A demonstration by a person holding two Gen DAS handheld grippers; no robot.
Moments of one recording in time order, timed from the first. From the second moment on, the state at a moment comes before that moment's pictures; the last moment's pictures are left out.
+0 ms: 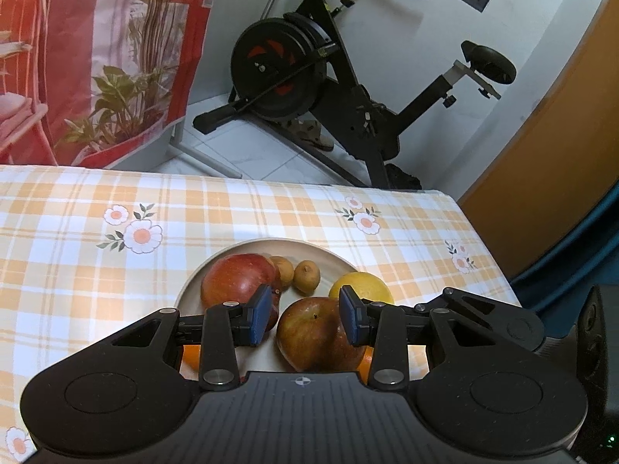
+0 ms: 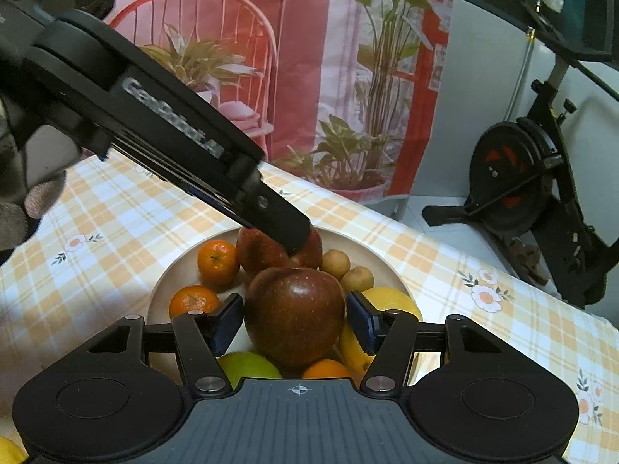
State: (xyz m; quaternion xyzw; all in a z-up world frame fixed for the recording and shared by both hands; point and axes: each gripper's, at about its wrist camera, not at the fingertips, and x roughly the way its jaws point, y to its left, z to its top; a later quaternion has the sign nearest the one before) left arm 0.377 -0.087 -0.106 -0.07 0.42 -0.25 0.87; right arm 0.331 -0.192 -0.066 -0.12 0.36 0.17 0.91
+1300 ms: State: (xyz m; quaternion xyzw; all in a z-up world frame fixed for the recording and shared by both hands) left arm 0.191 -0.012 -0.055 -0.03 0.32 -0.17 0.93; right arm 0.166 -0.215 -0.009 0.04 0.28 0.12 0.95
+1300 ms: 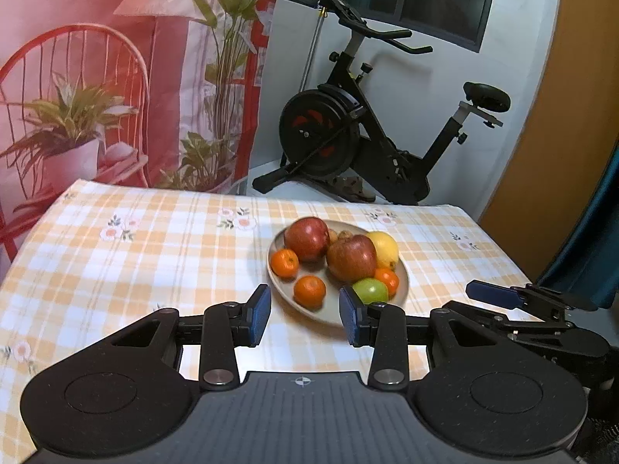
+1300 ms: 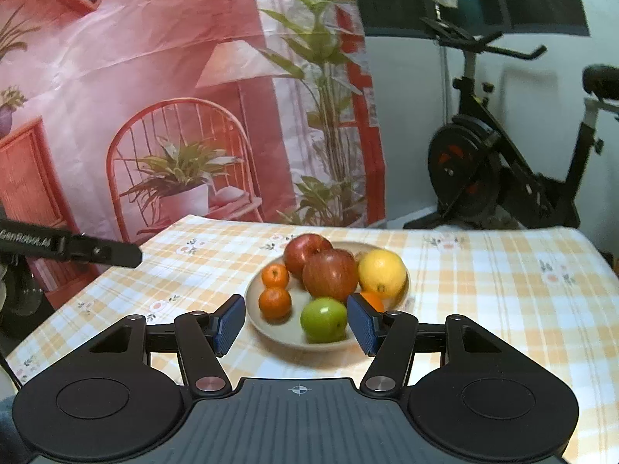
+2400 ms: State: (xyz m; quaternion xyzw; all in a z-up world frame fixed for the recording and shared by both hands) left arm 0.143 0.009 -0.098 -0.06 0.37 -0.17 0.91; right arm 0.112 -0.160 -0.033 -0.01 0.36 0.18 0.92
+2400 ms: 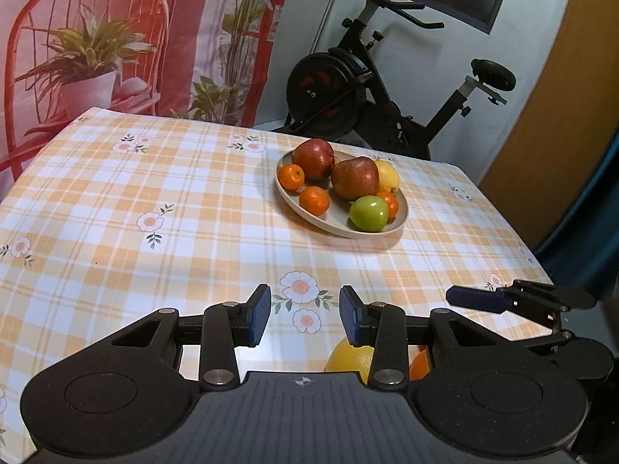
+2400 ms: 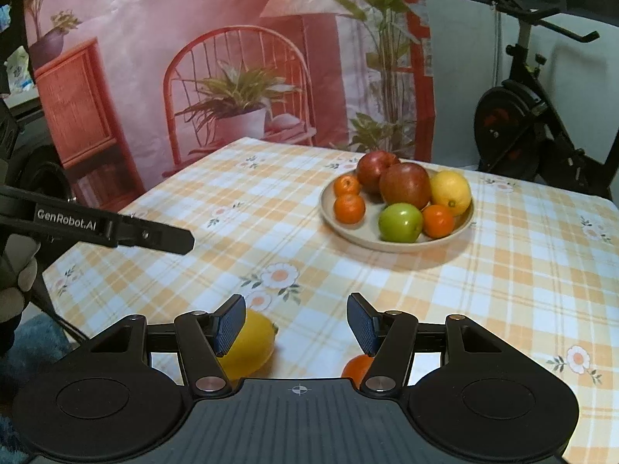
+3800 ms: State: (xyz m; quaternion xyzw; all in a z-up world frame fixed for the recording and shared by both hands) left arm 0.150 0.002 -0.122 -0.10 0.41 -0.22 0.88; right arm 0.116 -0.118 -0.065 -0.06 0.42 0.26 0.87
